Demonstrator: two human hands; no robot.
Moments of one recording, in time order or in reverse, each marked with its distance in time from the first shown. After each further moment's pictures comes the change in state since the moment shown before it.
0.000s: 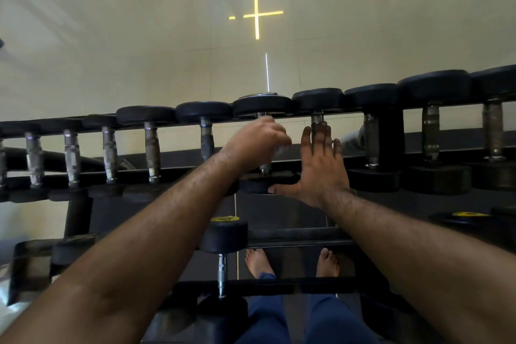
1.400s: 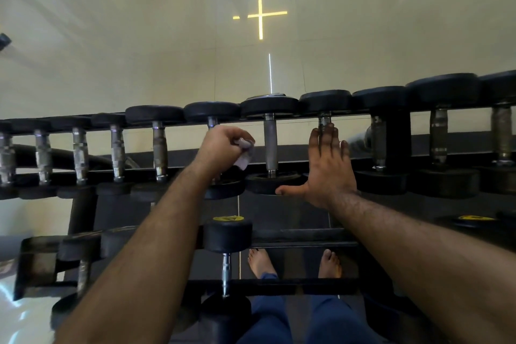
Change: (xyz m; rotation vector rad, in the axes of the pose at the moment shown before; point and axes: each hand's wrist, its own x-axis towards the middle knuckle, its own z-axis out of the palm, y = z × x) left_hand -0.065 -0.030 -0.010 -0.743 0.088 -0.855; right_hand -0.002 -0.002 -0.002 -0.011 0.000 0.010
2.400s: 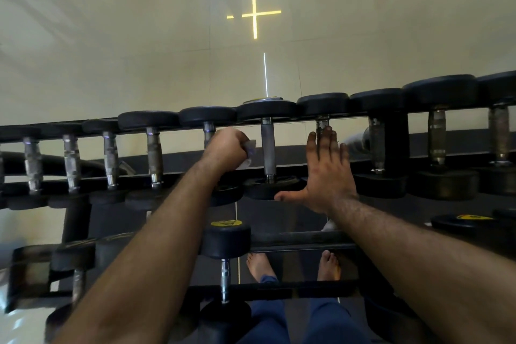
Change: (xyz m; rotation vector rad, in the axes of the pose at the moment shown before) left_hand 0.037 -0.005 0.017 0.337 -0.080 -0.065; right_hand 0.002 0.002 0.005 -0.016 0.024 -0.013
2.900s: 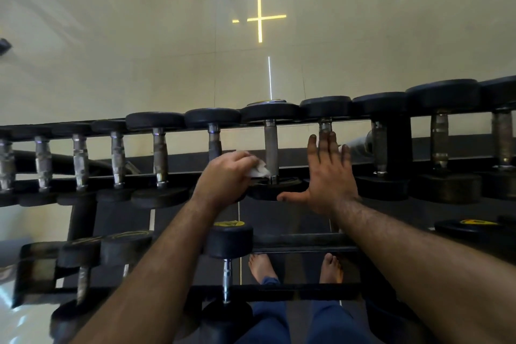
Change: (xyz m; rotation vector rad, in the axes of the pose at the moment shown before) left_hand -0.077 -0.014 0.012 0.203 0.408 0.598; right_hand 0.001 0.002 0.005 -0.031 0.054 -0.049
